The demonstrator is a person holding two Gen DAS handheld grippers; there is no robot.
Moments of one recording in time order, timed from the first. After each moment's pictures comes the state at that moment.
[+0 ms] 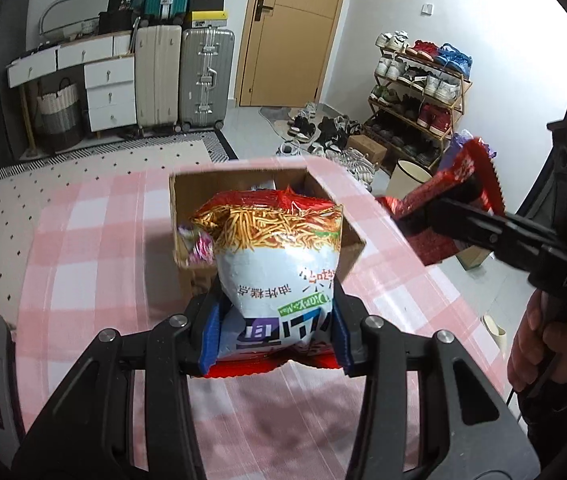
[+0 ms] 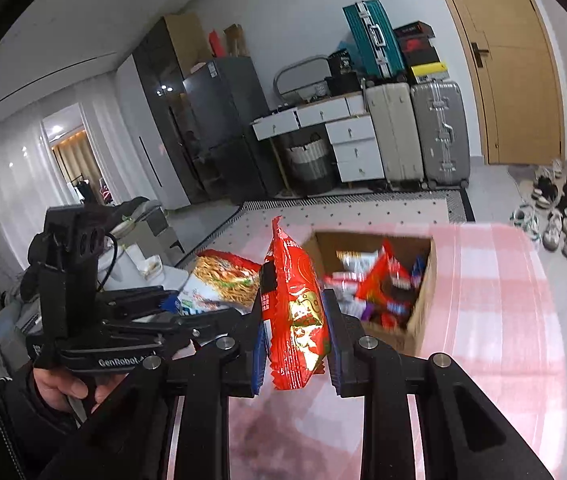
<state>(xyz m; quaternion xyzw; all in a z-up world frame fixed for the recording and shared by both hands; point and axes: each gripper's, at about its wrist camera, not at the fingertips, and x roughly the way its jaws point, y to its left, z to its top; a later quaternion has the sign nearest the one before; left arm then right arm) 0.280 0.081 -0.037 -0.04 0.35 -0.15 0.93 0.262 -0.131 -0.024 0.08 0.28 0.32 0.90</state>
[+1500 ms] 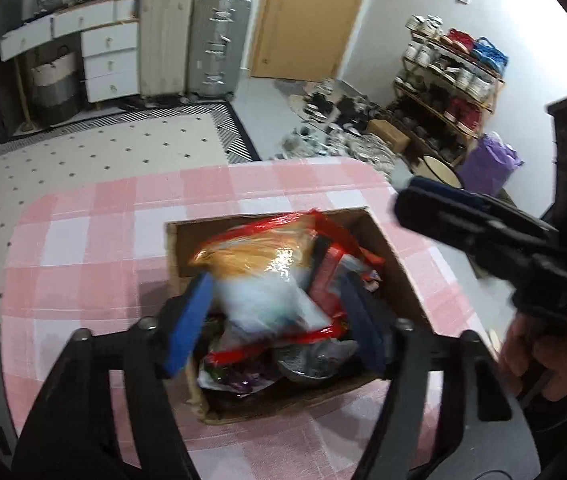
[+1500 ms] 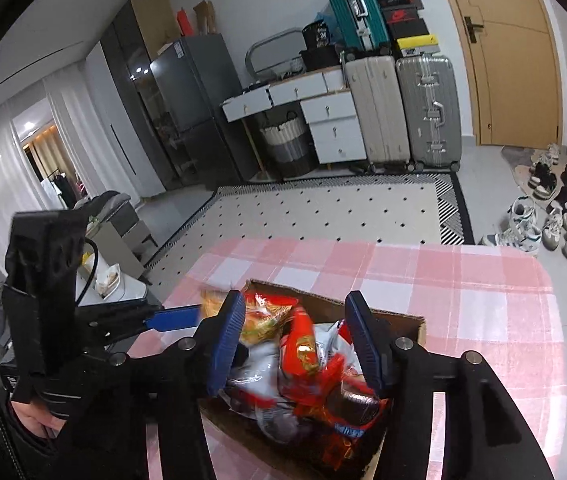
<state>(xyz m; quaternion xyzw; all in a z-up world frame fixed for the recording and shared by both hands) 0.497 0.079 -0.061 -0.05 0.41 -0.12 0.90 0.457 -0.096 -0.039 0.07 0.34 0.29 0.89</state>
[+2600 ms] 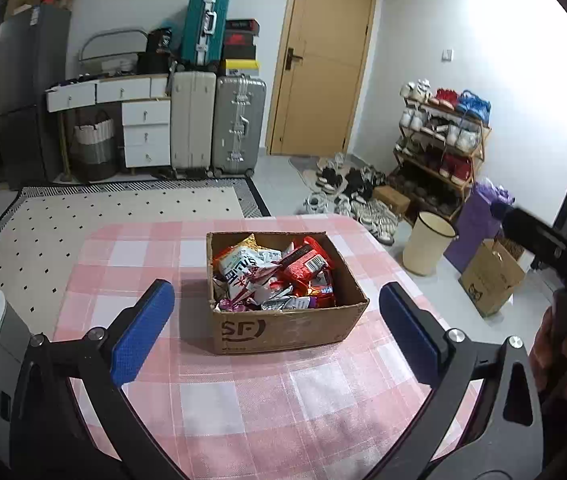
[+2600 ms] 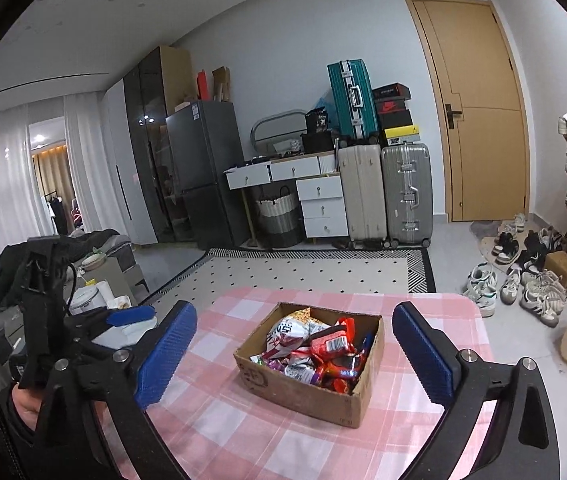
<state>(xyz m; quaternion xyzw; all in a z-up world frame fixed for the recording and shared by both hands) 0.272 0.082 0.024 -0.05 0.26 -0.08 0.96 0.234 -0.162 0.051 0.05 0.19 0.26 0.95</state>
